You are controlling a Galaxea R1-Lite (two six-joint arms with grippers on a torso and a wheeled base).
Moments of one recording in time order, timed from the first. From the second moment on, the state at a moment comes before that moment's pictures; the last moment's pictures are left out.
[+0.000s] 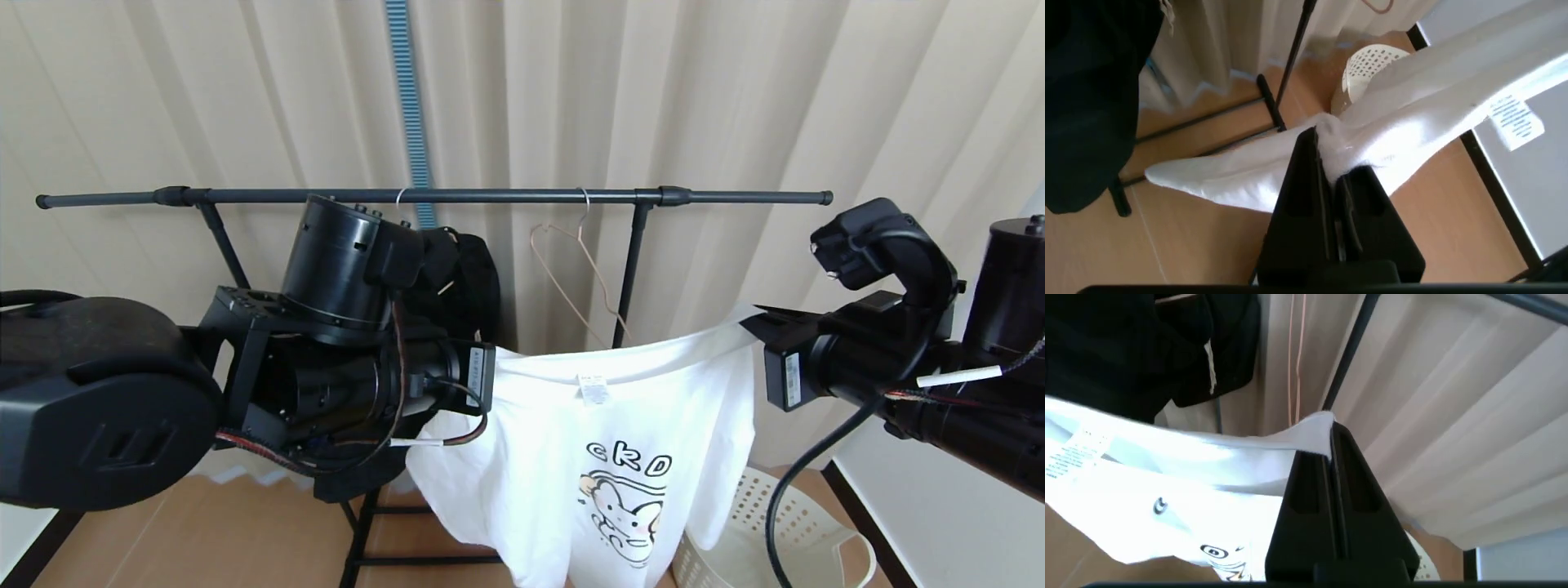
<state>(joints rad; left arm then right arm) -0.71 1.69 -1.09 -0.05 0.16 -0.27 0.59 1.45 -0.72 -0.46 -0.33 -0.10</state>
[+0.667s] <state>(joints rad) -0.70 1.80 -1.21 -0.05 0.18 -0.25 0.59 1.46 -0.70 -0.43 -0.33 -0.11</state>
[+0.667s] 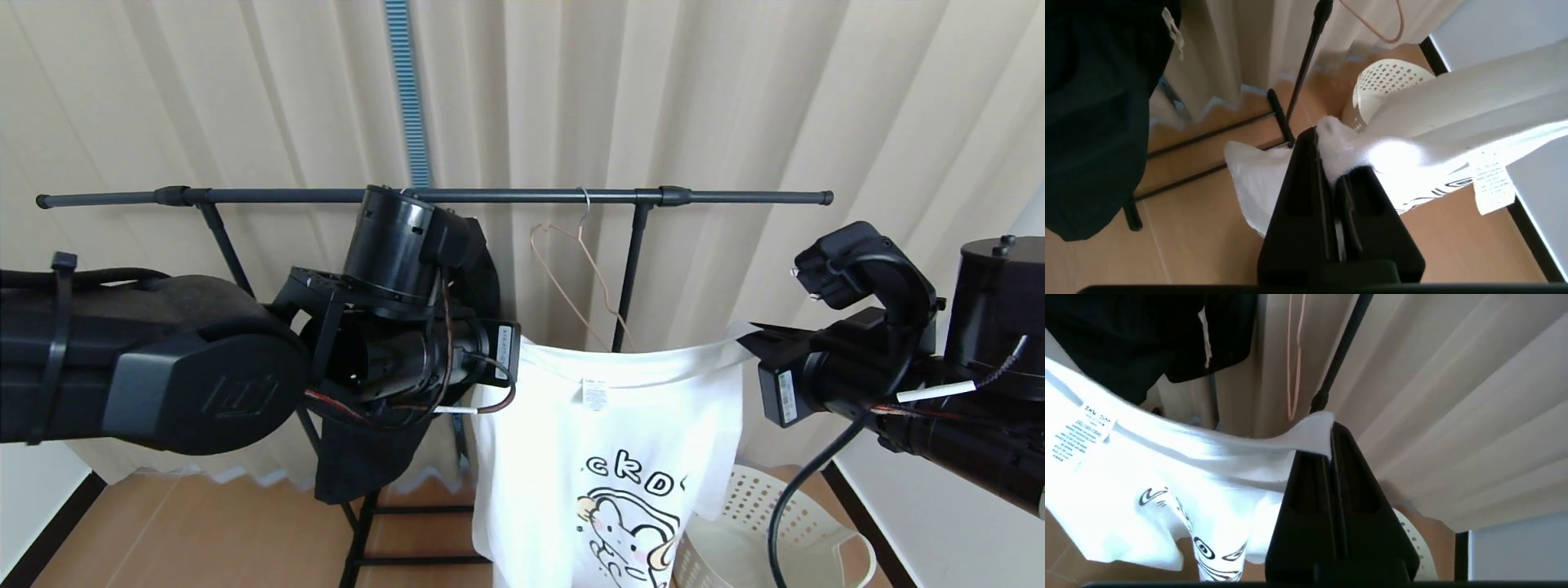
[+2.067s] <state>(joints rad) -0.73 2.08 -1.81 -0.05 0.00 -0.15 1.02 1.53 -0.86 -0.17 -0.26 0.34</state>
